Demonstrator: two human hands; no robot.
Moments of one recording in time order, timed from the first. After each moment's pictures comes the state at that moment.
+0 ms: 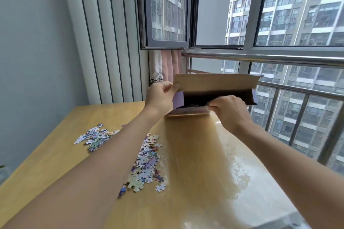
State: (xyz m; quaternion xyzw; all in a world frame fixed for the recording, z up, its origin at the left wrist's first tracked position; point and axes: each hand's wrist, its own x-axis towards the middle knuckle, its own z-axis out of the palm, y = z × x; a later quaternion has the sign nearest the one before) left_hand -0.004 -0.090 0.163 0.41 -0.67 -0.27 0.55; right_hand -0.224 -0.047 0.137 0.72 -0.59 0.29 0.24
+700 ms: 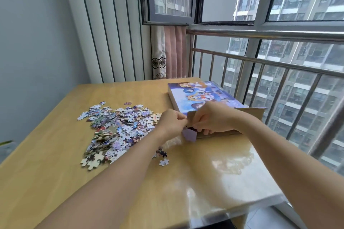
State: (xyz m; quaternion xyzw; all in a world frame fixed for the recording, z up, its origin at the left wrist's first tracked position) left_hand -0.006 -0.073 0.040 0.49 -0.71 -0.37 0.34; right_hand -0.172 -0.018 0.110 0.76 -0.61 0.12 -0.20
